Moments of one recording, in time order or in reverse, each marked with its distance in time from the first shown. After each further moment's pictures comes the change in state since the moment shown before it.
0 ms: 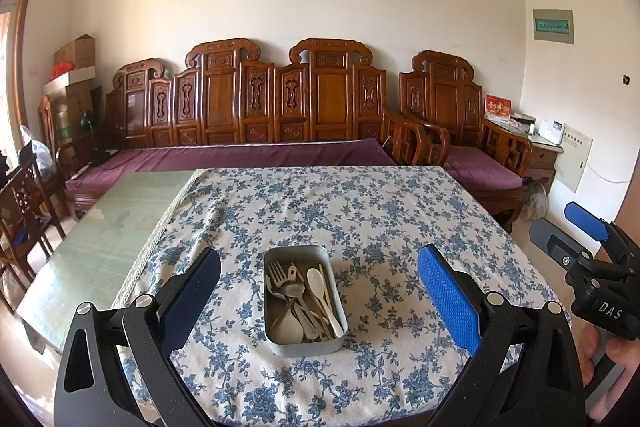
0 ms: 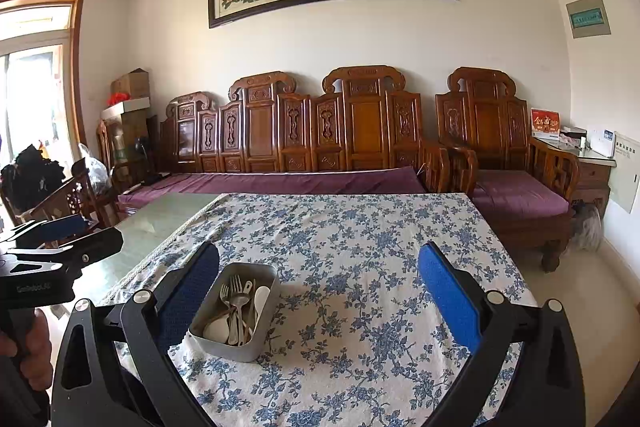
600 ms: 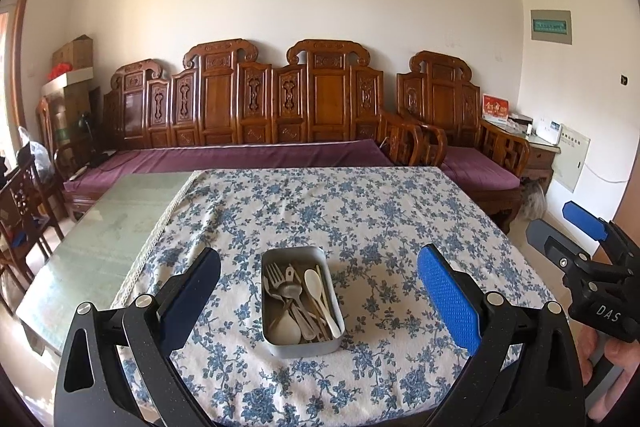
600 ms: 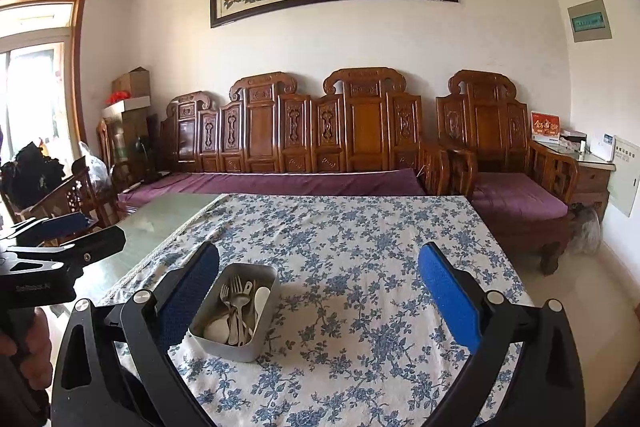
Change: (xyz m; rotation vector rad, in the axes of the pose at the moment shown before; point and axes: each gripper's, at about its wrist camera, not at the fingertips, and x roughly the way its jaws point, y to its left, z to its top) left arm -0.003 0.000 0.000 0.004 0.000 -0.011; right arm -0.002 0.001 0.002 -0.003 -0.002 -0.001
